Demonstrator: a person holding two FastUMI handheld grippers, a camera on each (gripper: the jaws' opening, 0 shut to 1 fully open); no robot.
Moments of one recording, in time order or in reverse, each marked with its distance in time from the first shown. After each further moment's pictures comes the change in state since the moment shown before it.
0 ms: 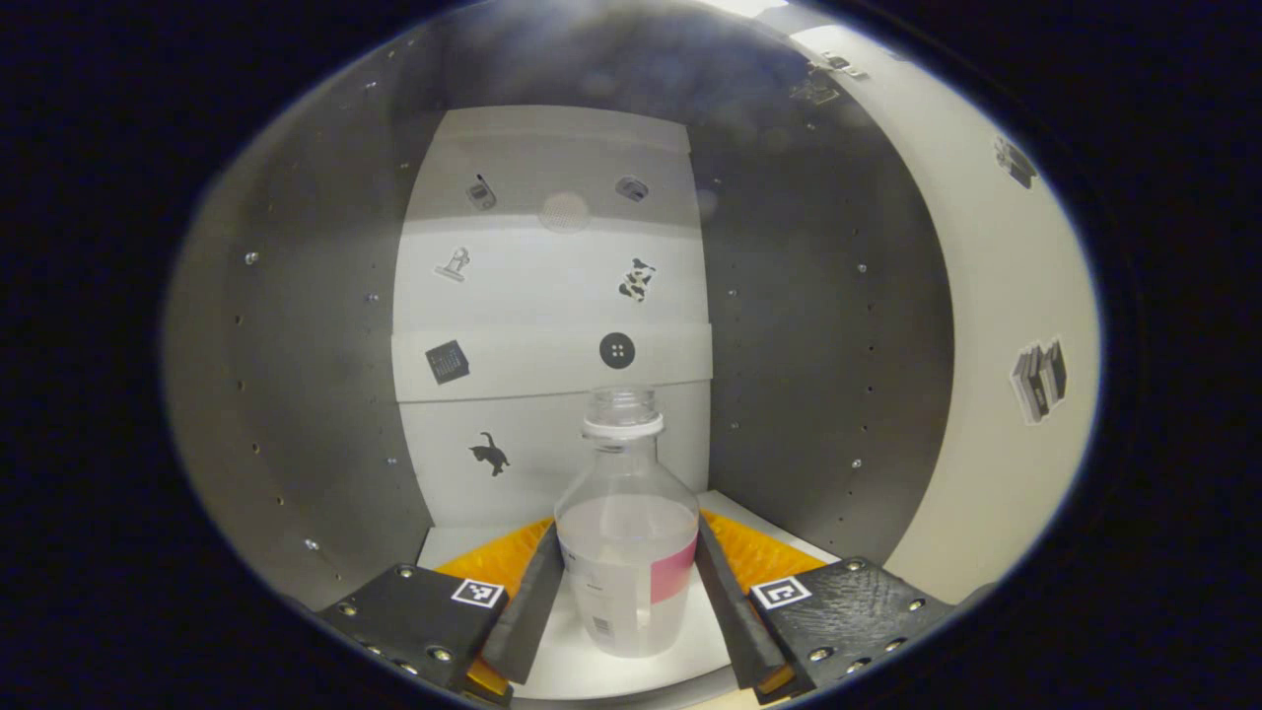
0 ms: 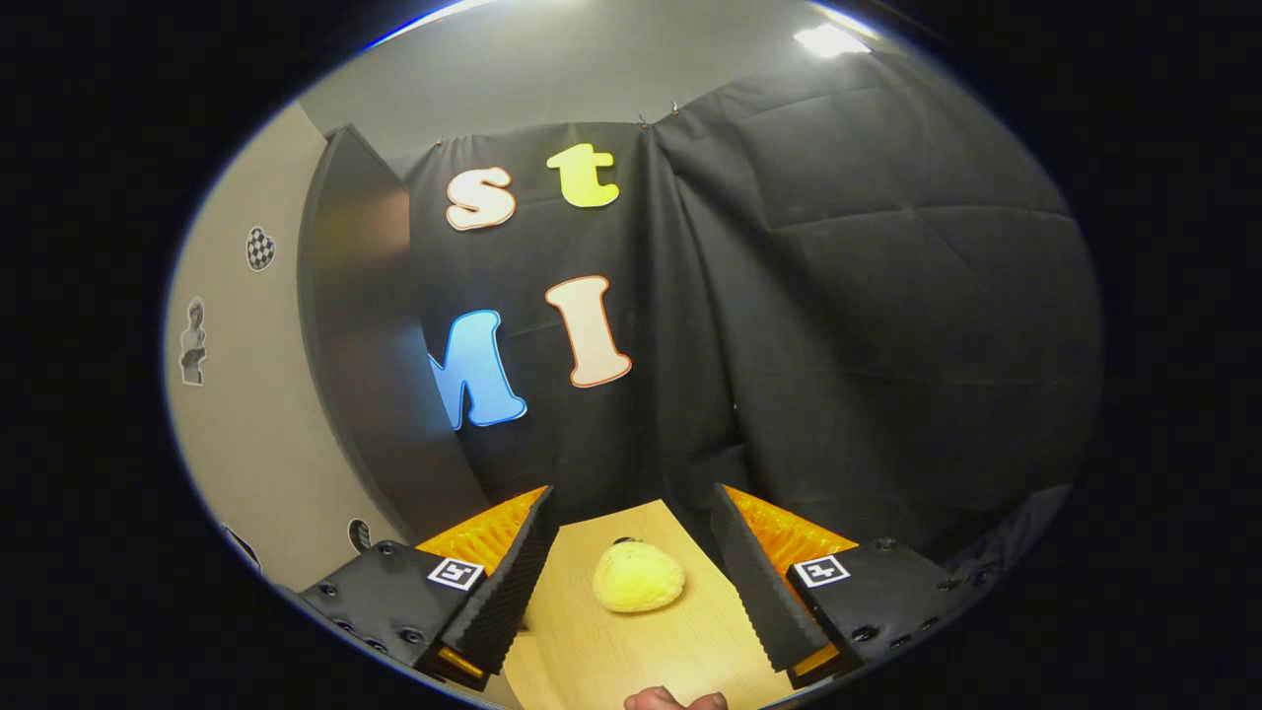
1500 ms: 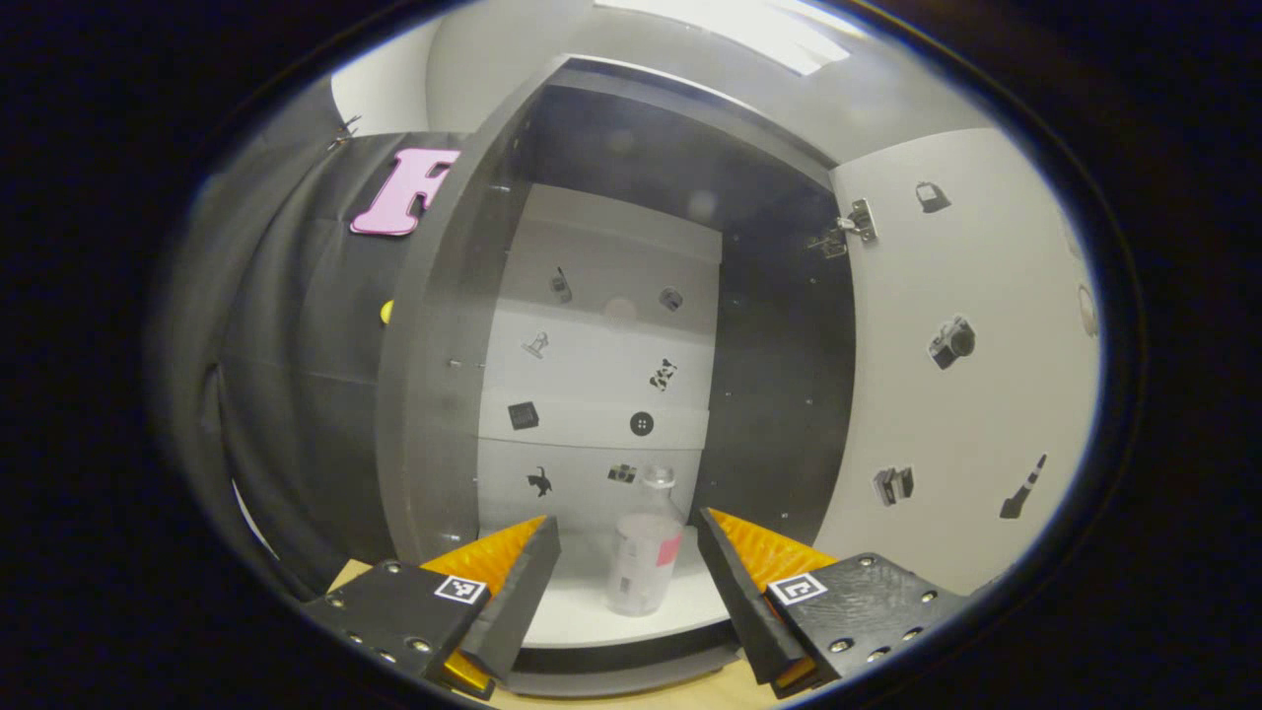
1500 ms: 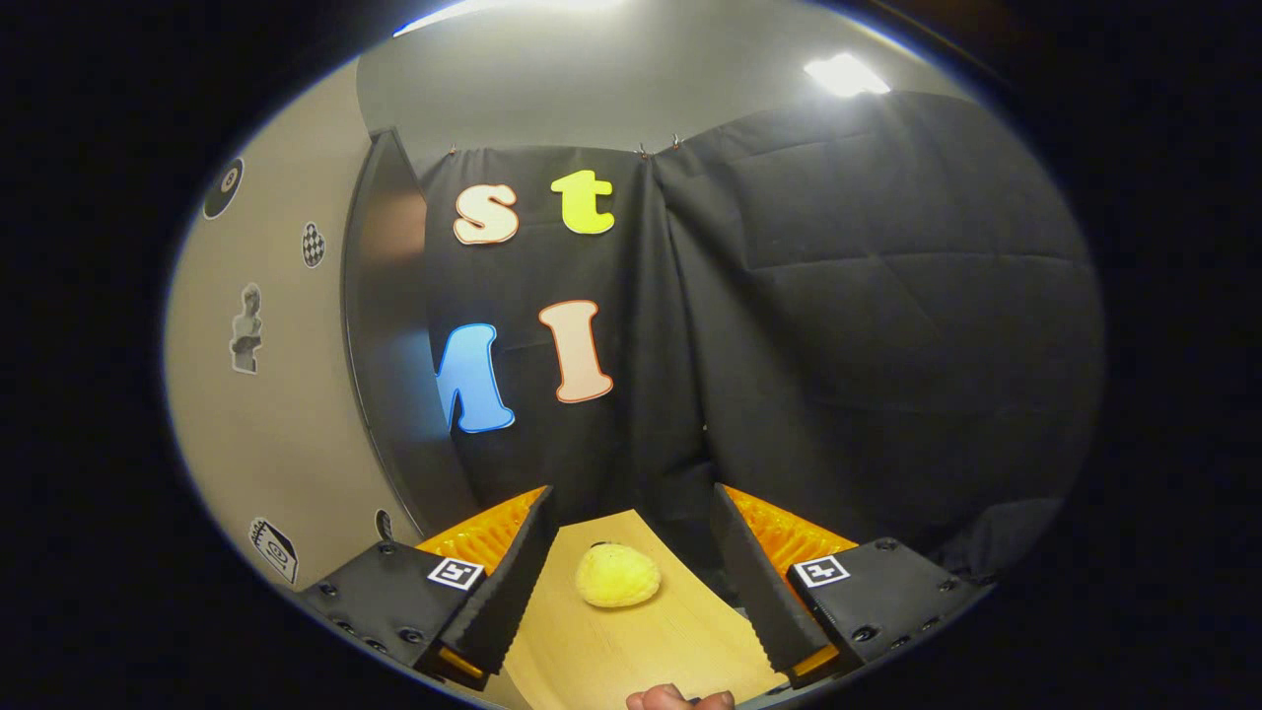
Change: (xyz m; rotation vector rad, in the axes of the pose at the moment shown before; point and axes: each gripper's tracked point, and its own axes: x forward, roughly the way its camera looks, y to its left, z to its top) left arm -0.127 0.032 0.073 -0.124 -0.146 -0.006; right arm -0.066 0.017 0.006 -0.053 -0.068 -0.104
